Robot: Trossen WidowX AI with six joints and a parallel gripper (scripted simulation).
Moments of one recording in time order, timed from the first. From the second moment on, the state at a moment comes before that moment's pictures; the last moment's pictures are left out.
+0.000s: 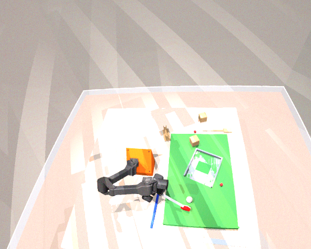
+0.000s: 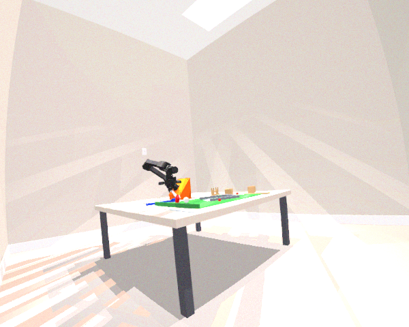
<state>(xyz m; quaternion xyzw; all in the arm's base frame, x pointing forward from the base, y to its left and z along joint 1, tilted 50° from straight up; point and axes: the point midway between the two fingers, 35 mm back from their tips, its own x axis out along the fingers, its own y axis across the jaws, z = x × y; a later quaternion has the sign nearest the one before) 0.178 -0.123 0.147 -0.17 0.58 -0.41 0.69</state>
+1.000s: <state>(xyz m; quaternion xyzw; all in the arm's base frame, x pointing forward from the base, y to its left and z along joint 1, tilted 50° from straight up) 0.179 -0.133 0.153 -0.16 0.57 -0.42 0.69</state>
